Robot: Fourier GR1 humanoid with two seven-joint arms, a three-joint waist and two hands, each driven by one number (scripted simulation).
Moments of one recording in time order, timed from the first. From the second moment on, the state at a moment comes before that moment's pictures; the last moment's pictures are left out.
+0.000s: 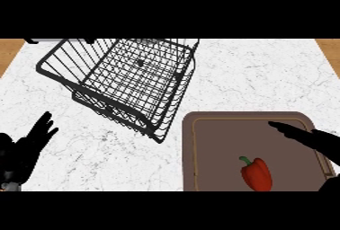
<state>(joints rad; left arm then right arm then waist) 0.06 0.55 -0.11 -1.37 0.34 0.13 0.07 -0.03 -0.75 0.14 -1.87 -0.25 0.57 0.62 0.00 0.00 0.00</state>
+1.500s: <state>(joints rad) 0.04 0.43 0.06 -1.36 0.19 0.00 0.10 -0.01 -0.42 0.05 -1.69 0.05 0.73 0.48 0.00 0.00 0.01</state>
